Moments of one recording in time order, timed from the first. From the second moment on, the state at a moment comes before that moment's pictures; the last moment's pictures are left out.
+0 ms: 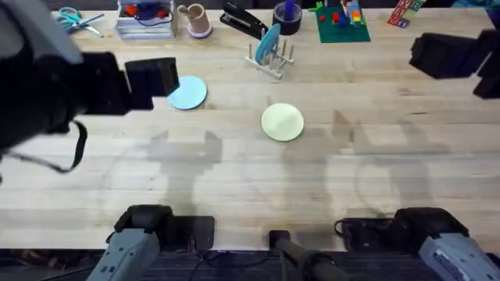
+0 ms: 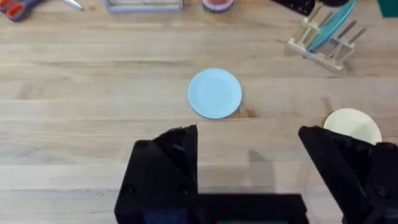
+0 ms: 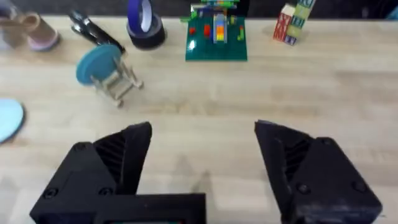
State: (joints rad) left arm 0.00 0.75 1.11 -1.04 0.01 -0.02; right arm 0.00 0.71 1.02 -0.80 -0.03 0.00
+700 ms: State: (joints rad) left arm 0.00 1.06 1.18 -1.09 0.05 -0.02; right arm 0.00 0.98 1.16 -0.94 -0.03 0.00
